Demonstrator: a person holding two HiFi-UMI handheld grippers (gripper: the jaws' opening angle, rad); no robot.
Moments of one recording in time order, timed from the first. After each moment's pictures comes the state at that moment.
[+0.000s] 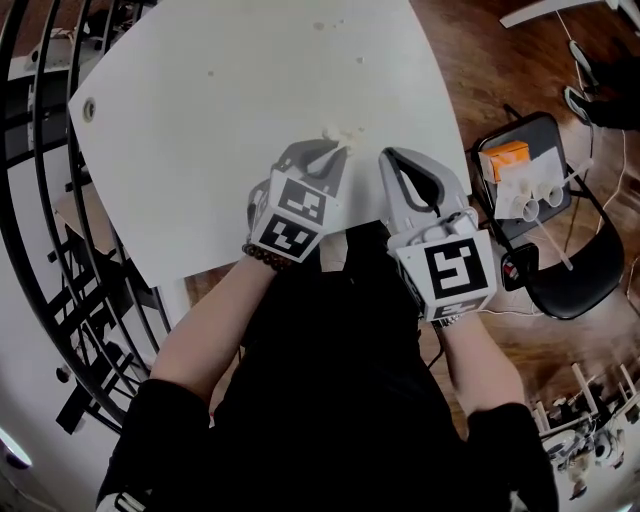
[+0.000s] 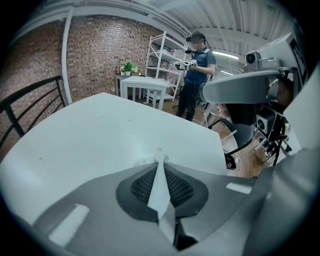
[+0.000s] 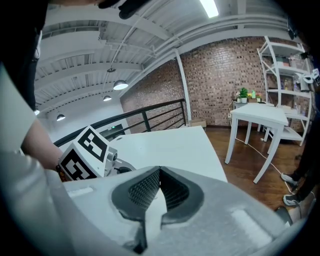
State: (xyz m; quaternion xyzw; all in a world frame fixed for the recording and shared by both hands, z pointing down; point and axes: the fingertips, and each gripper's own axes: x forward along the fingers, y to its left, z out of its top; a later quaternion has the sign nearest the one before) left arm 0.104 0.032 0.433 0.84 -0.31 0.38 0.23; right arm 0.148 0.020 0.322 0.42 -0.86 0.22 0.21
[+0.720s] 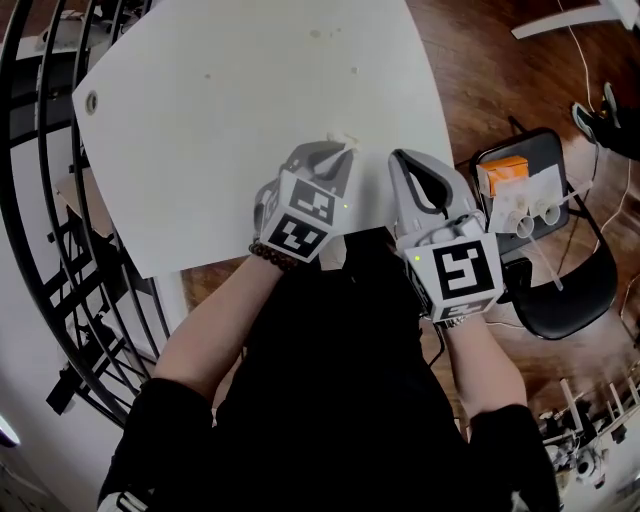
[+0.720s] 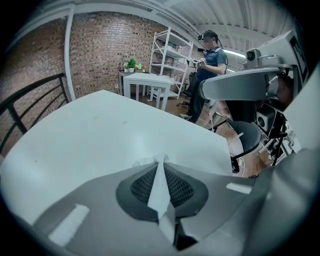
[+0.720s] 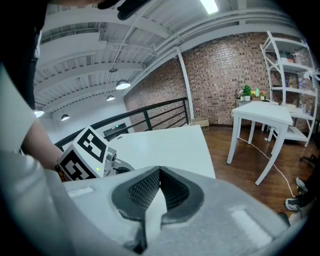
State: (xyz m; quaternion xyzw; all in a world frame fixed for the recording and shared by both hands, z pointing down) left arm 0.127 0.015 0.441 0.82 -0.33 0.39 0.25; right arm 0.176 -0.003 0.329 0.39 -0.87 0.22 0.21
